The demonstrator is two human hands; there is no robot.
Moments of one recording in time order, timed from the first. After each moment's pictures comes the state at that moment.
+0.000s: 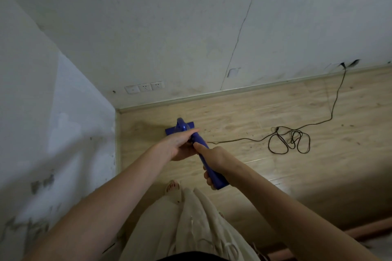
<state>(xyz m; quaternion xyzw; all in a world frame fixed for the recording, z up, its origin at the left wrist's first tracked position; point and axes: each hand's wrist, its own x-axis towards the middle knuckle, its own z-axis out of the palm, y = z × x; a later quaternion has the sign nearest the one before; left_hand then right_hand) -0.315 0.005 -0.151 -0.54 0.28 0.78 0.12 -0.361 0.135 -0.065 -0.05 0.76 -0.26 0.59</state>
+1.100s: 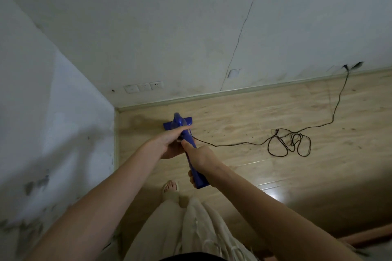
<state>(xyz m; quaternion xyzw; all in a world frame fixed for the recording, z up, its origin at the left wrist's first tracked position) -0.319 -0.010 -0.141 -0.55 0.26 0.79 0.10 -0.357 0.109 -0.077 -0.04 0.76 -0.31 0.57</state>
